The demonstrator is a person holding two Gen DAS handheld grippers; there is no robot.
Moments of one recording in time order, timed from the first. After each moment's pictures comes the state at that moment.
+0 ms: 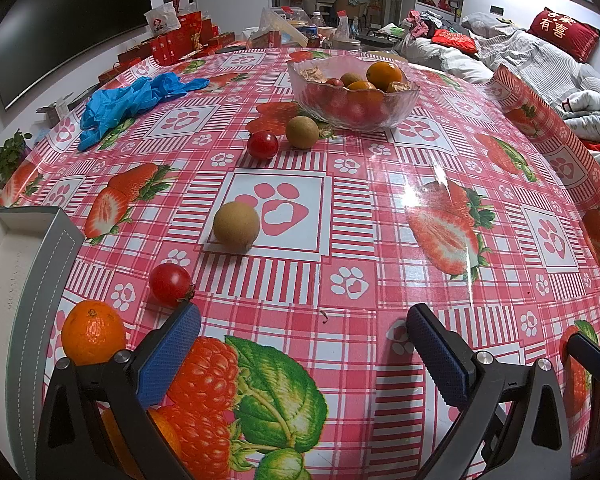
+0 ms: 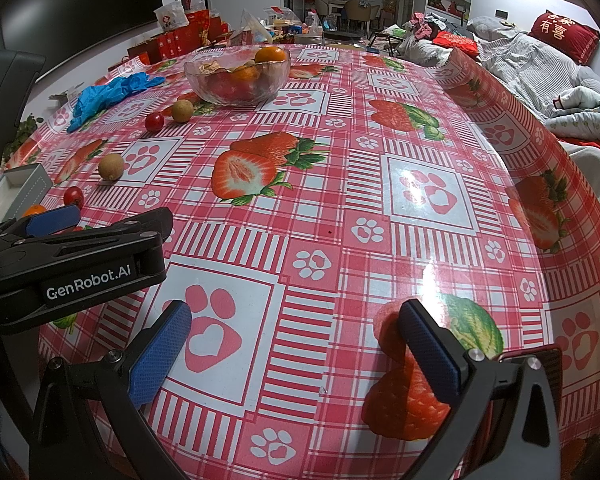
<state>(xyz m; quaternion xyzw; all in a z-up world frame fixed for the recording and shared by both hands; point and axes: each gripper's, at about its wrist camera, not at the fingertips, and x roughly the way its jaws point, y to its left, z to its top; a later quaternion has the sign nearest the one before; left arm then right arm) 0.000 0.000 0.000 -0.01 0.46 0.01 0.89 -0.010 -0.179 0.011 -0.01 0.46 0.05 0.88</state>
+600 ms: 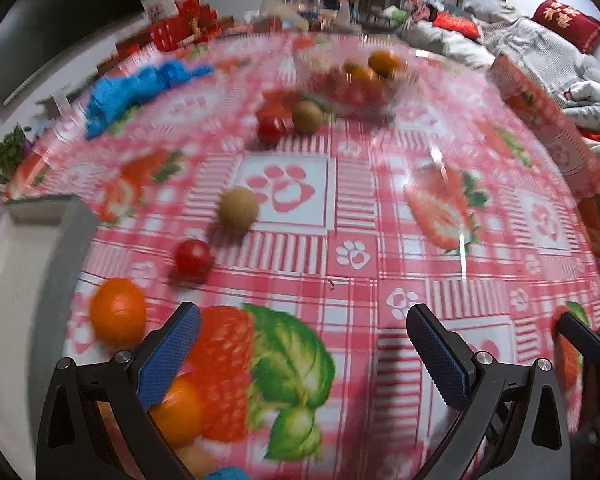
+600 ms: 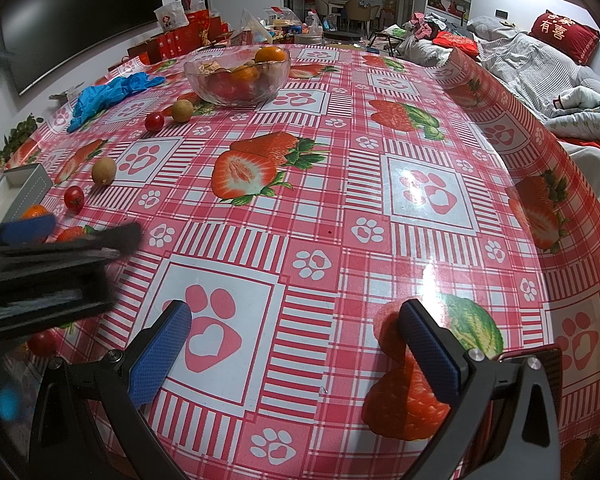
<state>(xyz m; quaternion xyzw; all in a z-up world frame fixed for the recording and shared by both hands) -0.017 0.003 0.019 0.00 0.48 0.01 0.88 -0.010 -0.179 0.011 -0.01 0.46 0.05 0.88</state>
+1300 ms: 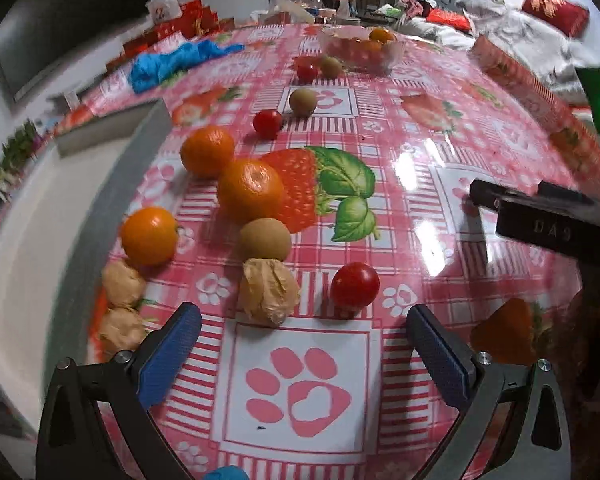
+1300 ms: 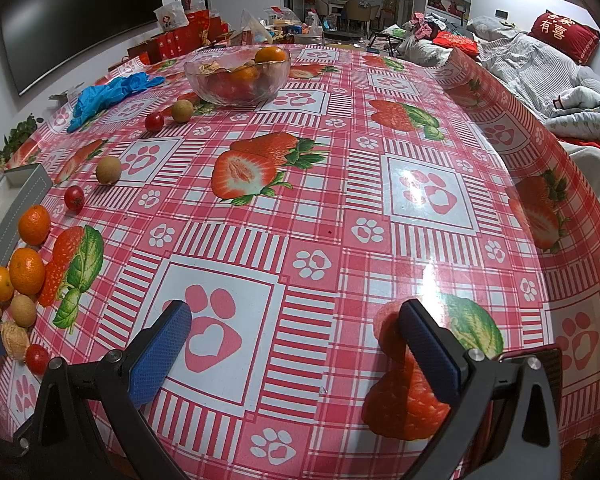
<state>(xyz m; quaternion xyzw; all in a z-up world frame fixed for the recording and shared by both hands) -0.124 0.037 0.001 -0.01 0.49 0.00 0.87 -0.010 -0.179 0.011 -0.01 0.46 0.05 0.88</state>
